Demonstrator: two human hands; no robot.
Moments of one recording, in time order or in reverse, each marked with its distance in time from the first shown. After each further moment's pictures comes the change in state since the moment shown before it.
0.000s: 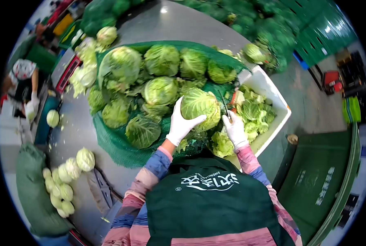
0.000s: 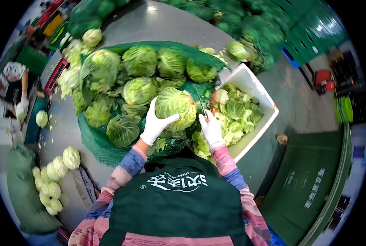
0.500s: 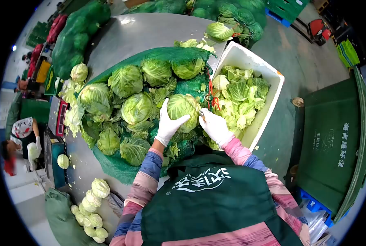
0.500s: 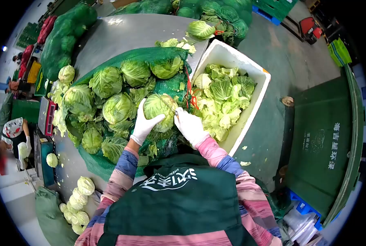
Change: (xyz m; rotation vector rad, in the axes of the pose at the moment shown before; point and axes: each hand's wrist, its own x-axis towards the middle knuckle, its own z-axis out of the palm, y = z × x) left_hand 0.036 -0.037 0.021 0.410 -0.184 -0.064; right_hand -0.013 -0.007 0.005 -0.295 0.053 -0.308
